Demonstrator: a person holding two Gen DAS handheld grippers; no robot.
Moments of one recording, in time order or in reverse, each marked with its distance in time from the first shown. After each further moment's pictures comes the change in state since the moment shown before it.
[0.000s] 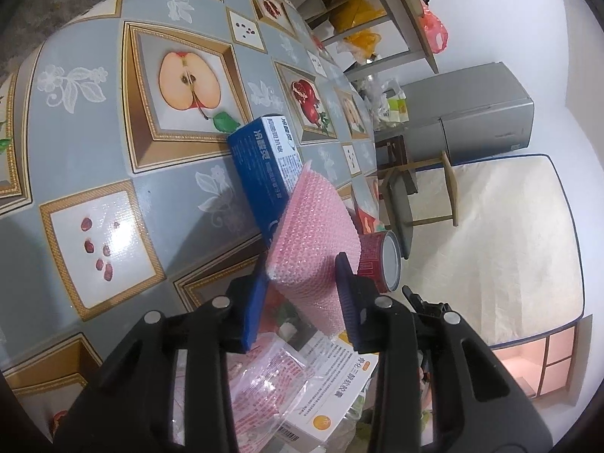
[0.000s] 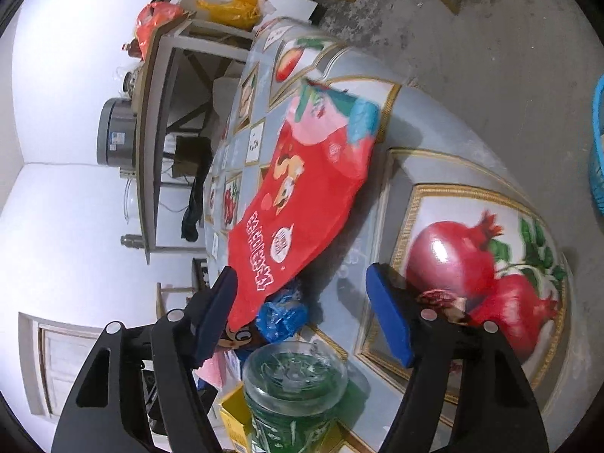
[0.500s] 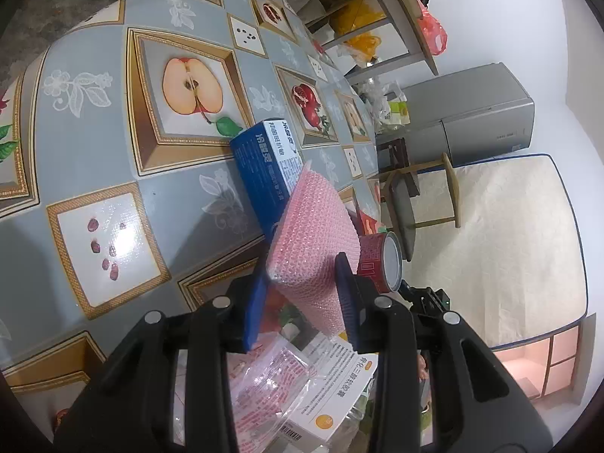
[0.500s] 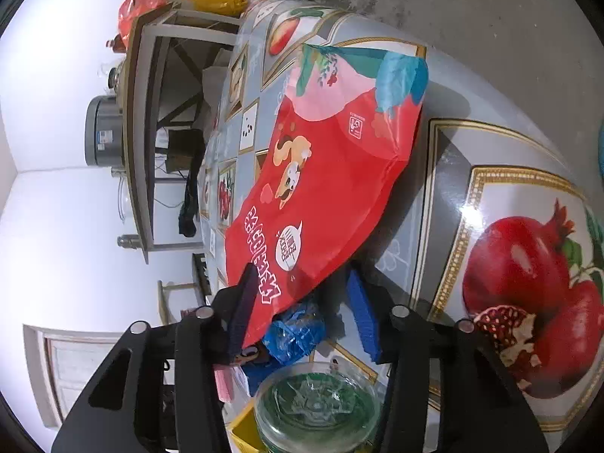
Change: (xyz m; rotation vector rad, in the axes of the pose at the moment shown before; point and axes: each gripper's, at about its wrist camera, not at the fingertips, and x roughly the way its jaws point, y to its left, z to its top) left arm -0.005 -0.001 -0.002 0.012 -0.014 0.010; right arm 0.039 0.007 0.005 0.065 0.047 0.001
